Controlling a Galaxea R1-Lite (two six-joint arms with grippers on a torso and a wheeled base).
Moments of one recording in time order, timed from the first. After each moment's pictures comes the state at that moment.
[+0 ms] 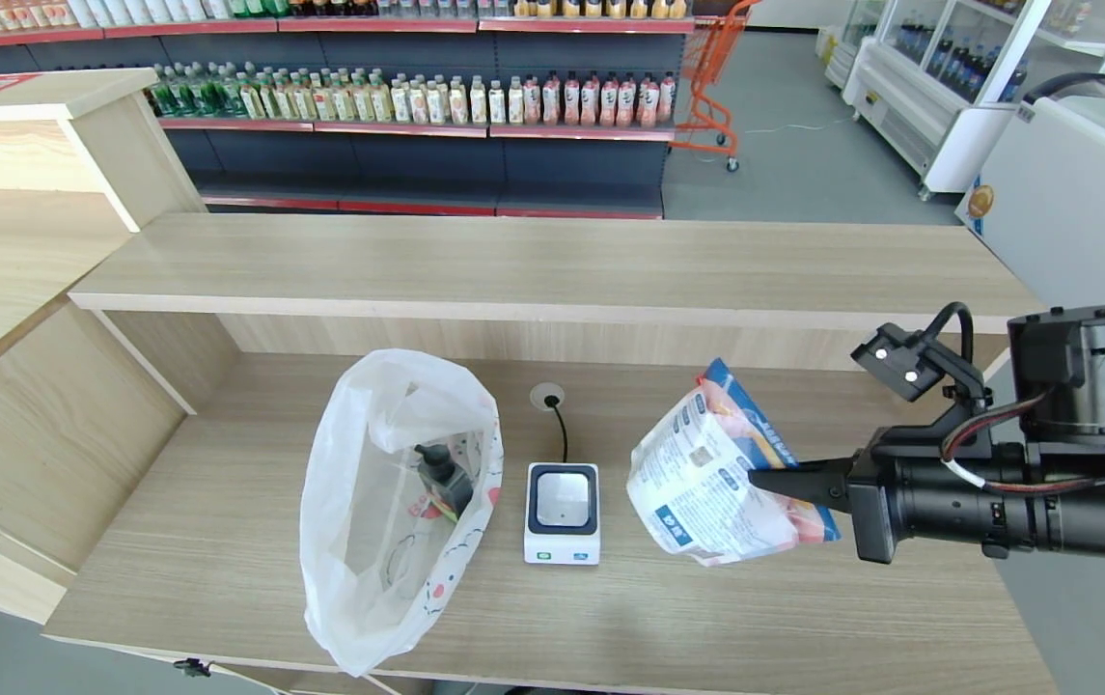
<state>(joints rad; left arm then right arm) 0.00 0.00 0.00 0.00 0.01 0.00 0.40 1.49 -0.69 -0.34 0.44 -0.04</state>
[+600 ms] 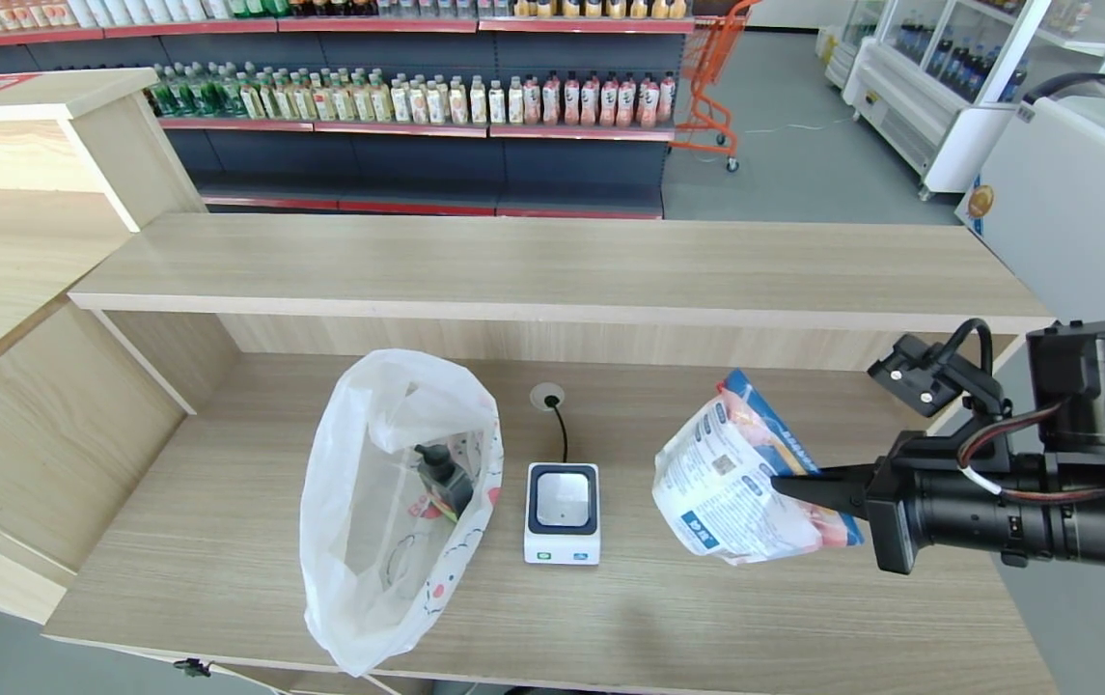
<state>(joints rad) 0.00 0.00 0.00 0.00 0.01 0.00 0.35 1.47 -0.65 -0.34 0.43 -0.15</state>
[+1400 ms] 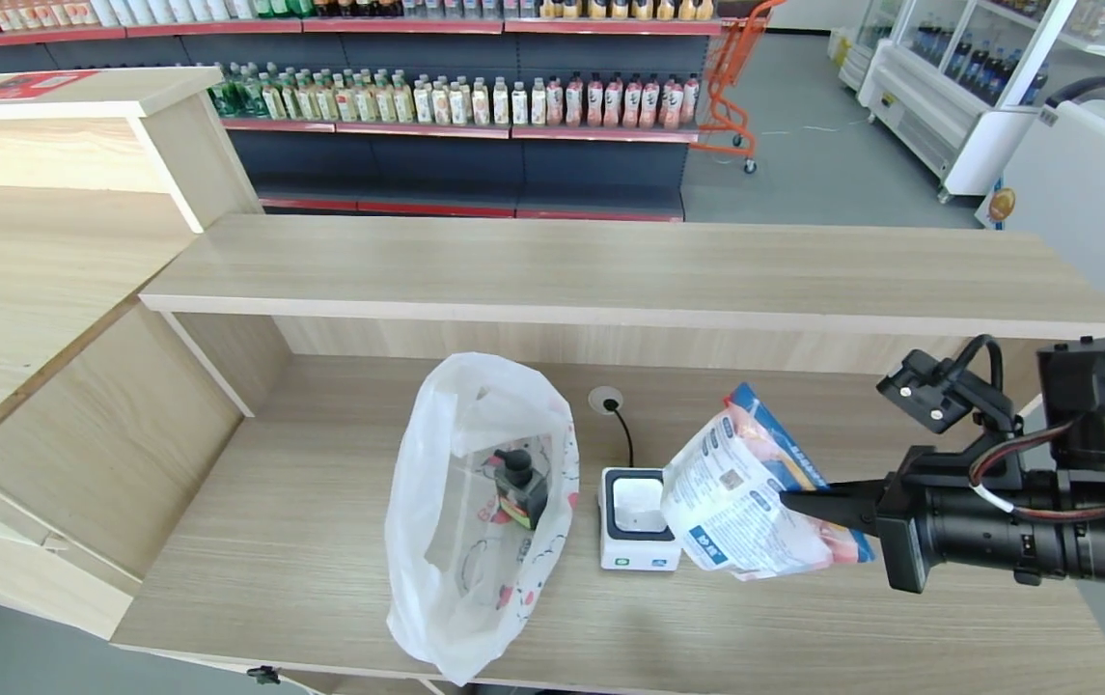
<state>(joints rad) 0.00 0.00 0.00 0.00 0.01 0.01 0.34 1.45 -0.61 -0.34 0.42 -0.15</state>
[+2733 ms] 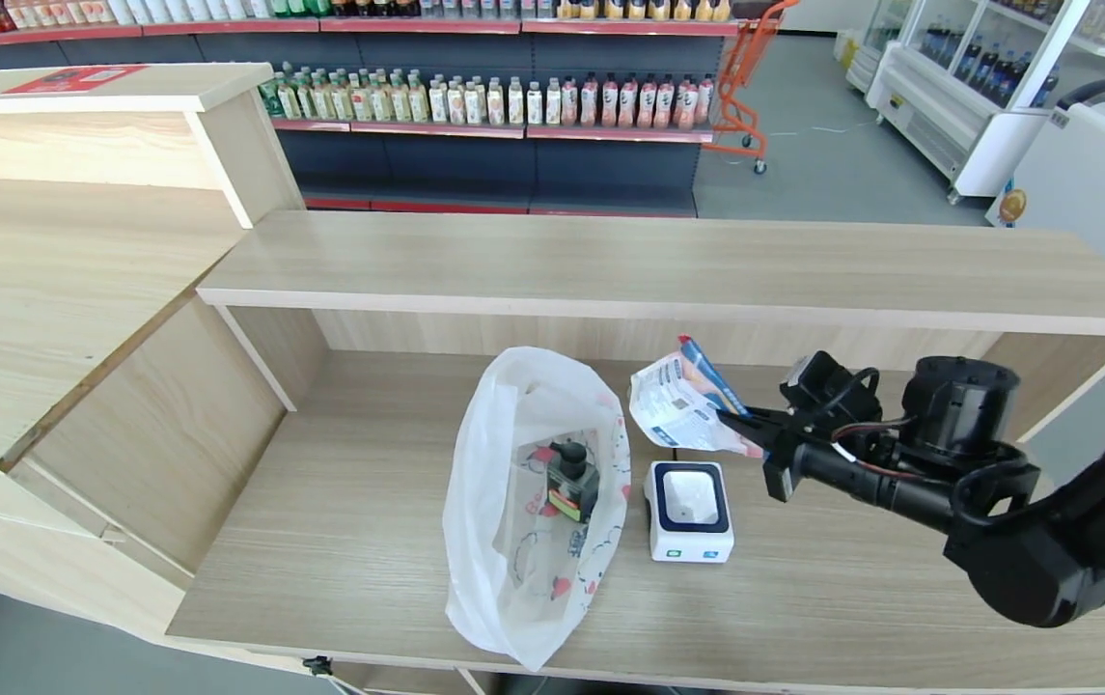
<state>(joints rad) 0.00 0.00 0.00 0.00 0.01 0.00 0.27 1.98 -0.61 -1.26 0.45 -0.51</state>
